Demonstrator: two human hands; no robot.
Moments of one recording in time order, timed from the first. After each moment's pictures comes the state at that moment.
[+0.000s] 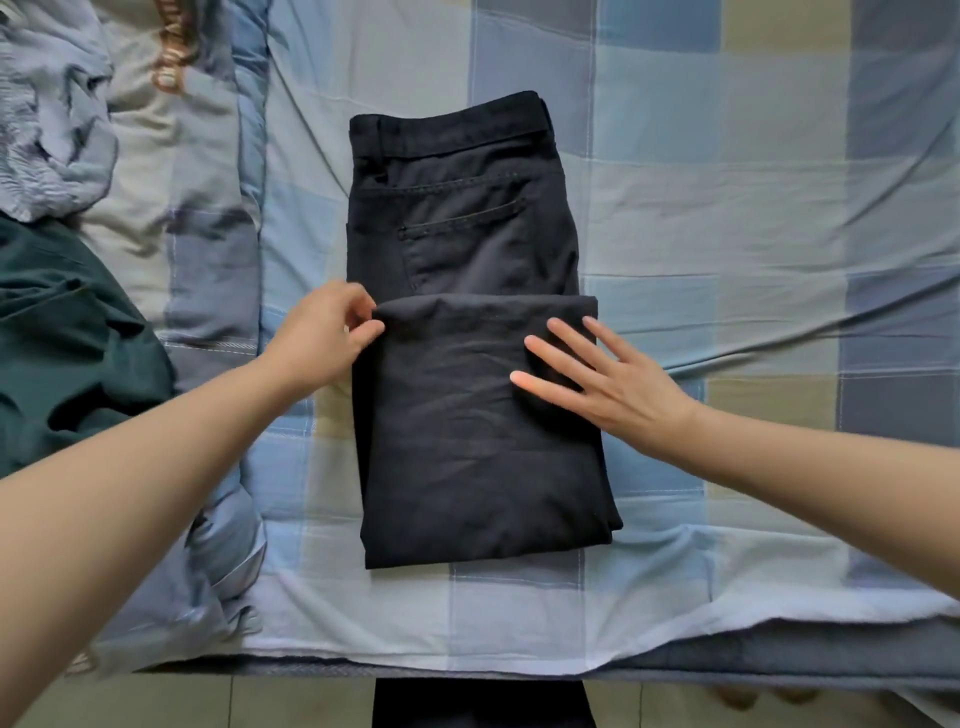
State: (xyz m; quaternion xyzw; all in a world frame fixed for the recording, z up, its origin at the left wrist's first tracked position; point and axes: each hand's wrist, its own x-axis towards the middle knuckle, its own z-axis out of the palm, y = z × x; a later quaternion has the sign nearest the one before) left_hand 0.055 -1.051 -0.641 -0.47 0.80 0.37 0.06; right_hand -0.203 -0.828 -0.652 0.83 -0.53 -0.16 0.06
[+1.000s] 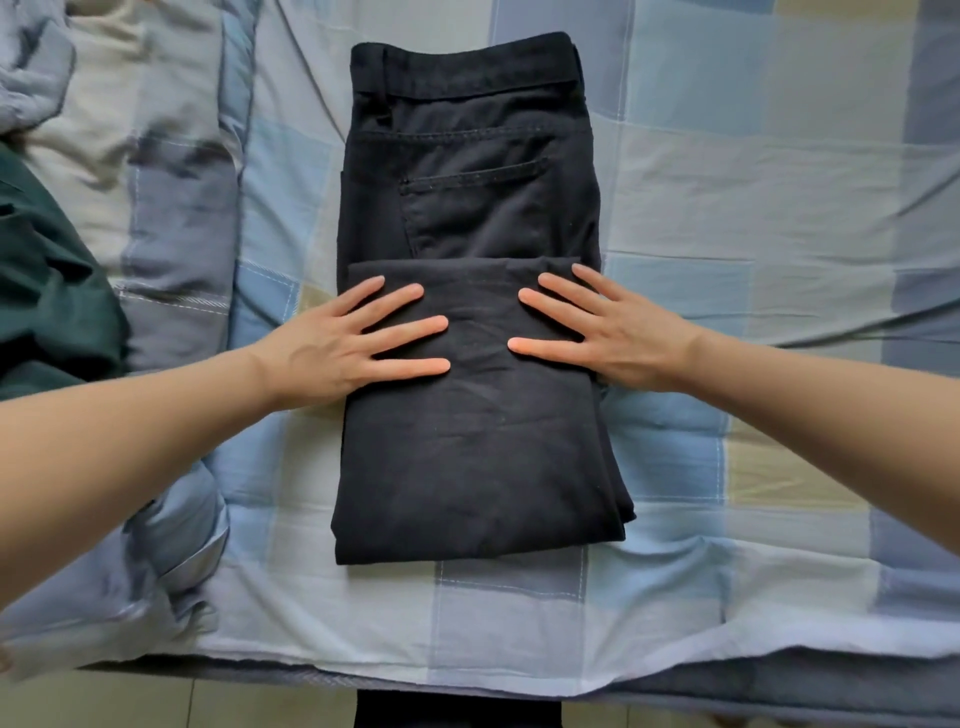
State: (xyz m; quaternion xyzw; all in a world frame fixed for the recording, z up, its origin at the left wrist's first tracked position) left_hand 0.090 -1.040 -0.701 0.06 0.99 -0.06 0.12; right_hand -0.227 -0.876 -0.685 0.87 -0.44 -0.21 0.00
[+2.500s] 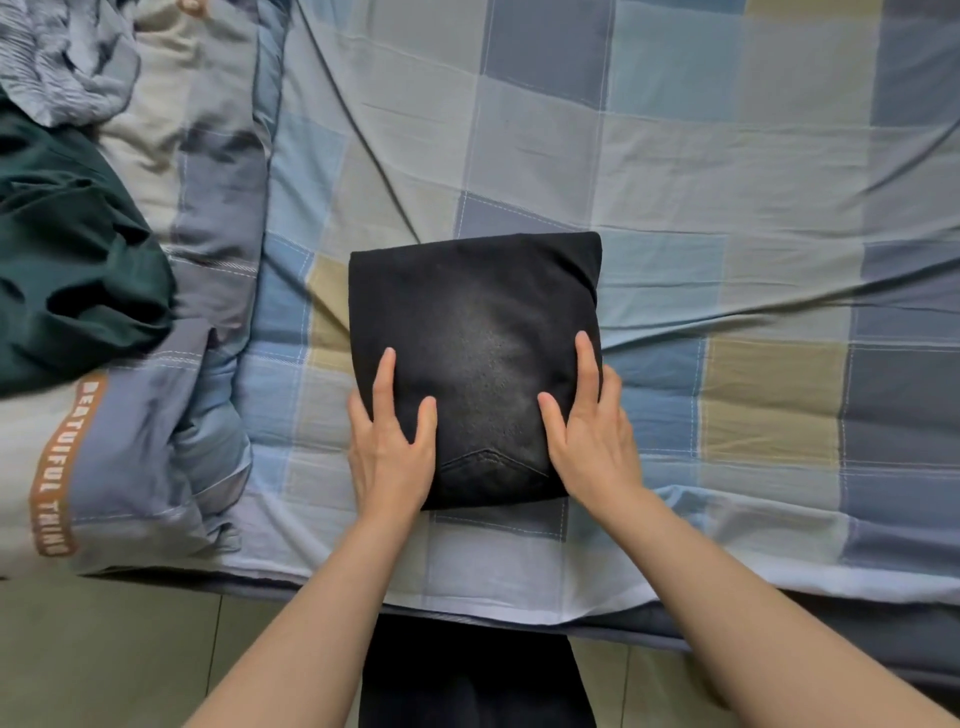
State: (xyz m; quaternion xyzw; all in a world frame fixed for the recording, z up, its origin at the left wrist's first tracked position) left_hand 0.069 -0.833 -0.655 -0.68 0.62 0.38 -0.08; right_hand -0.101 -0.751 -0.659 0.39 -0.87 0.13 -0.26
